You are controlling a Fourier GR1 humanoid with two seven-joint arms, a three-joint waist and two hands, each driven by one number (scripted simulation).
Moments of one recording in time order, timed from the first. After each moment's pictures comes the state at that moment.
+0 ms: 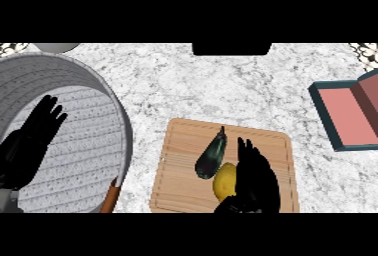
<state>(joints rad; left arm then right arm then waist) -0.01 0.52 -0.07 -1.65 0.51 0.15 0.16 -0.09 -0.02 0.59 -1.79 0.90 0.19 1.23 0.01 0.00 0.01</state>
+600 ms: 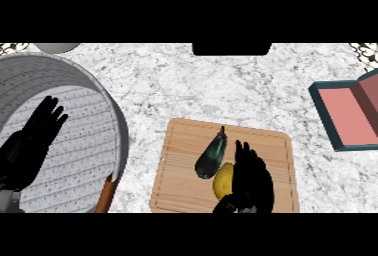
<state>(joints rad) 0.00 0.52 -0.07 -1.65 0.49 0.15 0.16 -0.09 -0.02 0.59 -1.71 0.90 0.15 1.21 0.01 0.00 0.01</state>
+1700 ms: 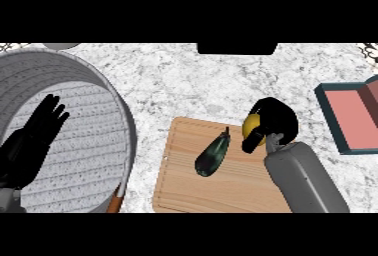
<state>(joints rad) -0.01 0.51 -0.06 -1.65 0.48 0.13 0.16 -0.46 -0.13 0.24 -1.36 0.82 0.20 0.98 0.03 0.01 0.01</state>
